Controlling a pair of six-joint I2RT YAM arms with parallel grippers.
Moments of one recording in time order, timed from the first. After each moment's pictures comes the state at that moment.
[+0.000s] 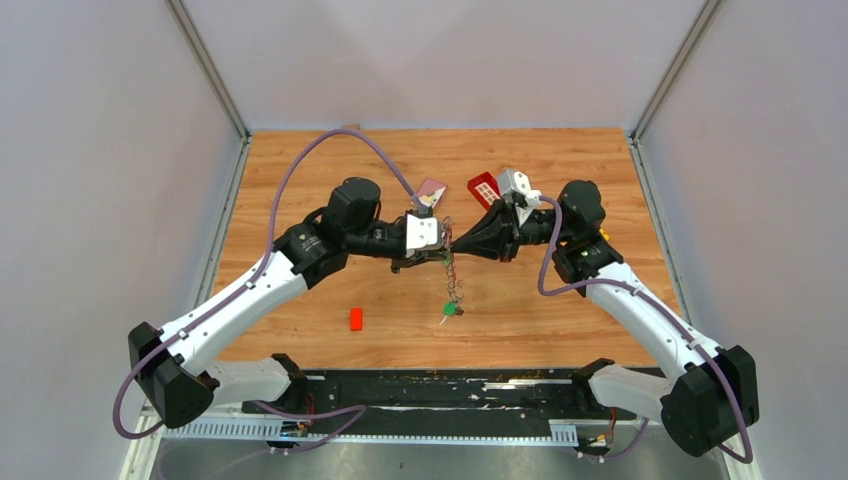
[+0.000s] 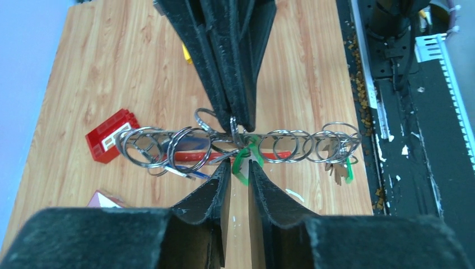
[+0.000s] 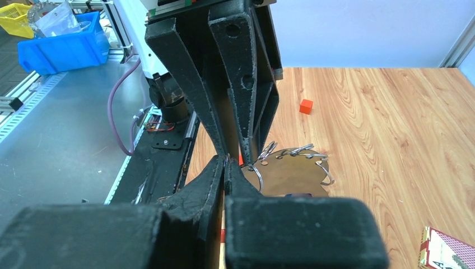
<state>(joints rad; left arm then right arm) -0.77 1.19 1.15 -0.40 0.65 0.56 0.46 1.14 0.86 0.40 -1.21 0.14</state>
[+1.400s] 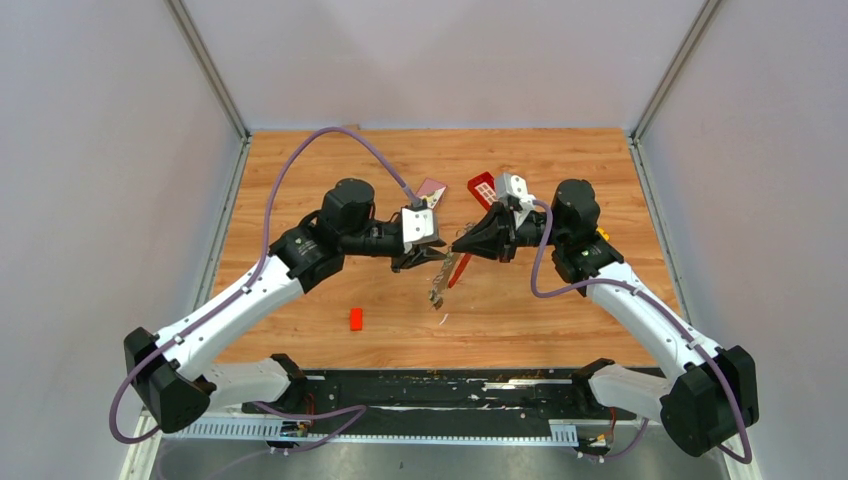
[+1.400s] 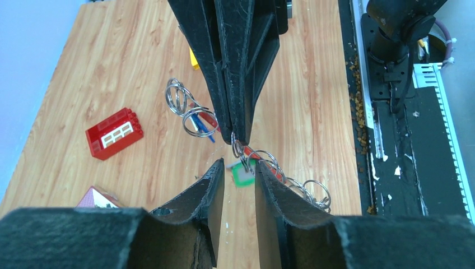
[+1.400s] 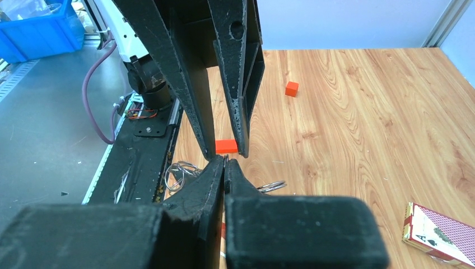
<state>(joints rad) -0.77 1.17 1.12 -0.33 0.65 0.44 0.45 1.14 0.86 0.27 -1.16 -0.01</state>
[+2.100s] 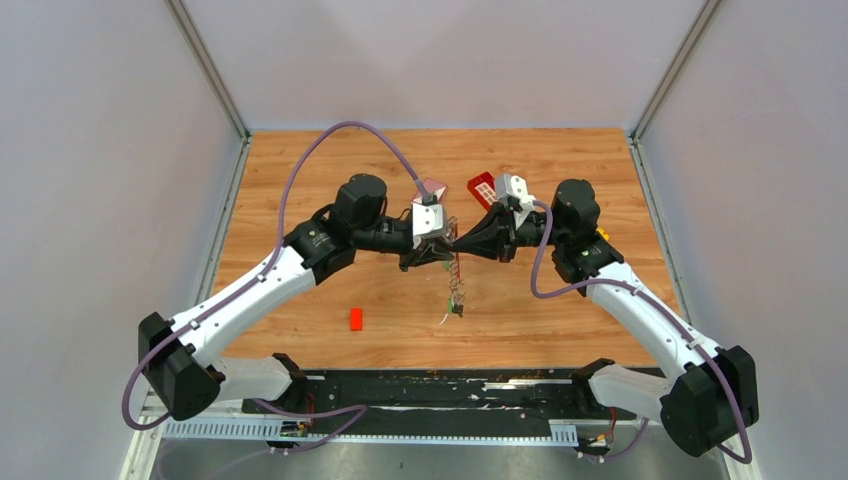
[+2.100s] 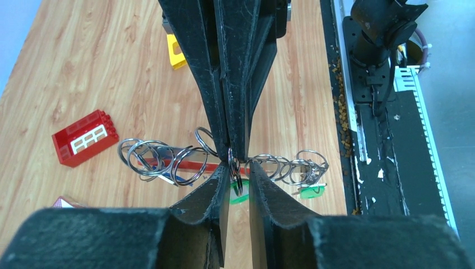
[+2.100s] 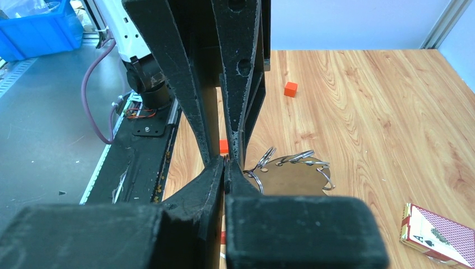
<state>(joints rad) -0.77 1.24 1.15 -0.32 0.70 0.41 0.45 1.14 0.86 0.27 -1.16 -0.02</state>
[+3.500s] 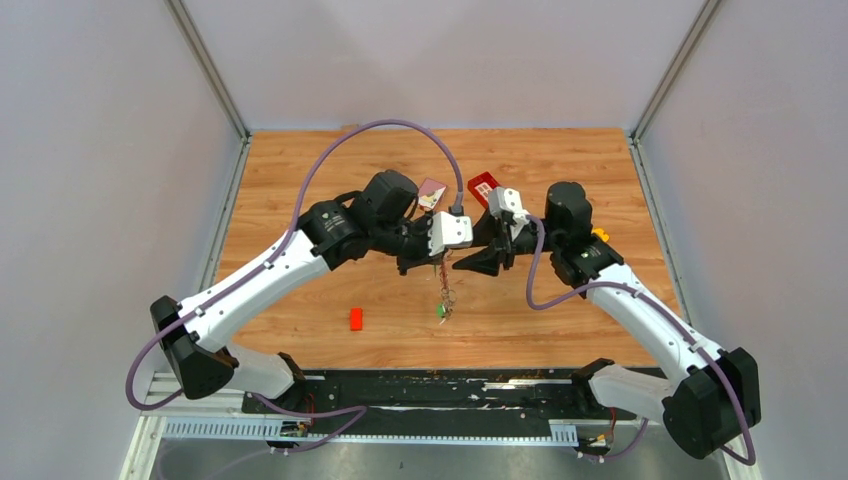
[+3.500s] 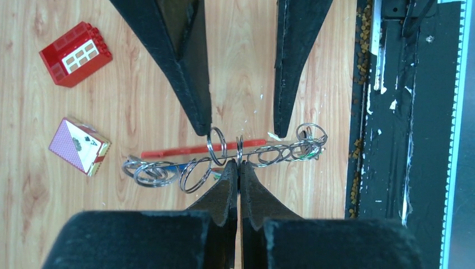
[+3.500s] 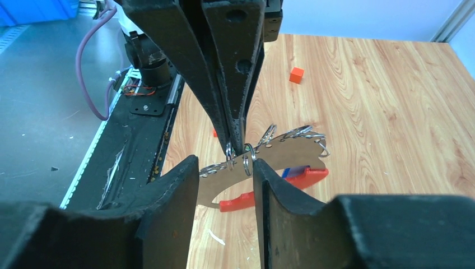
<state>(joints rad) -0.89 1.37 1.45 -0.83 0.39 0.53 0.47 1.13 0.87 0.09 -1.16 -0.21</state>
